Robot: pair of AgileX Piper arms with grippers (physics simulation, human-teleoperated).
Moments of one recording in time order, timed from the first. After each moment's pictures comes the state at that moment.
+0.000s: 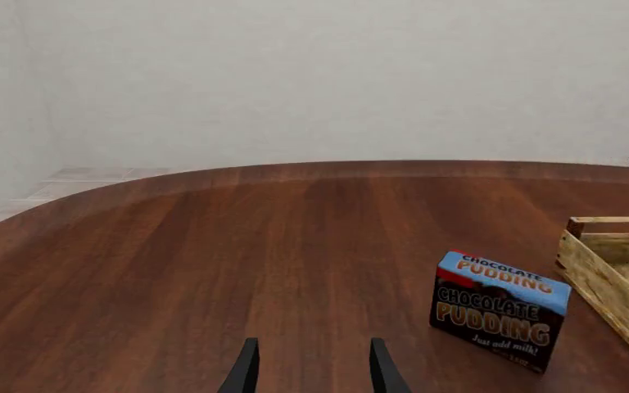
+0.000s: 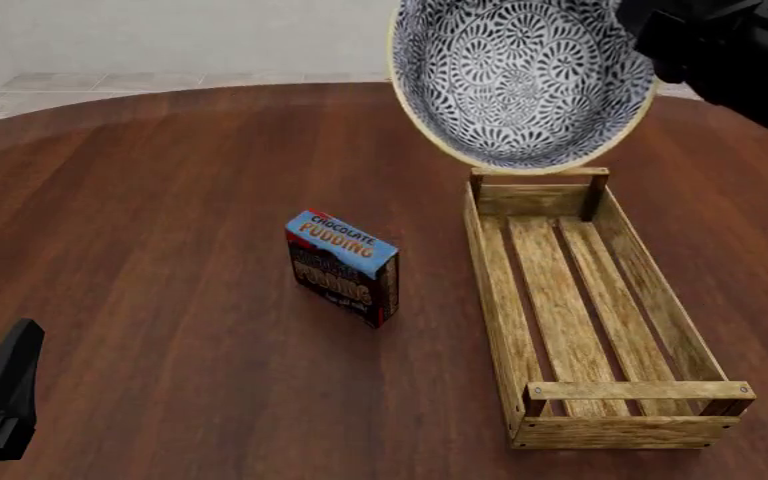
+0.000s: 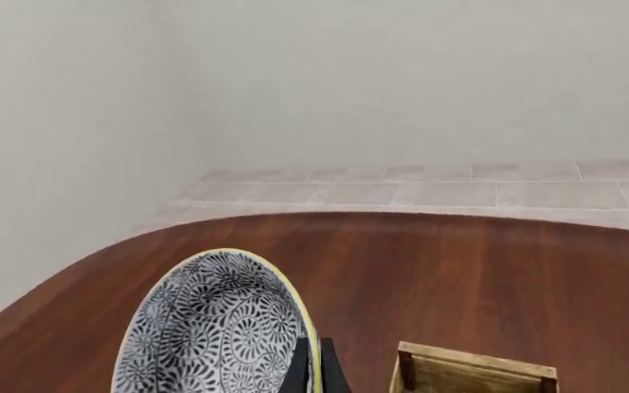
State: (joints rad) left arm 0.00 0.00 0.00 0.00 0.00; right arm 0.39 0.95 -0.89 -0.02 0.24
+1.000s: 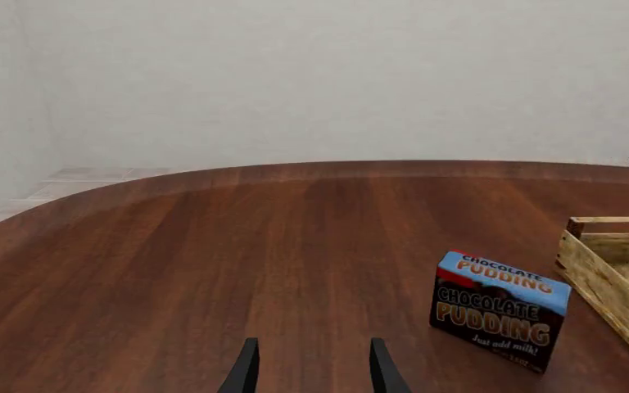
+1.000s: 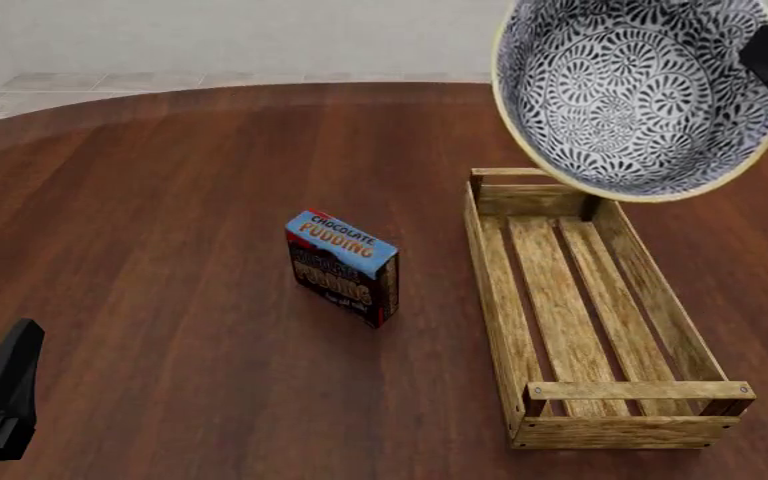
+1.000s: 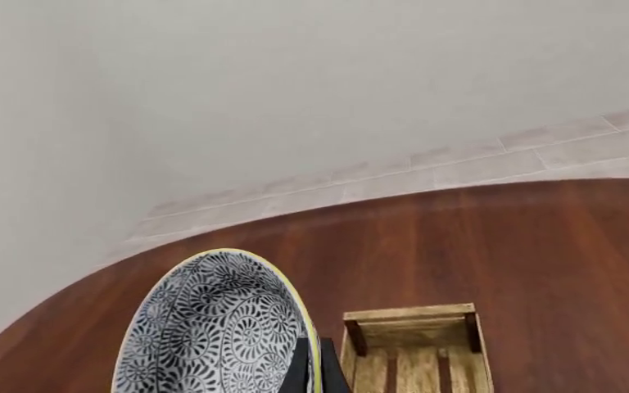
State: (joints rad) left arm 0.00 0.00 0.00 0.00 0.00; right arm 0.21 0.73 -0.76 0.08 0.35
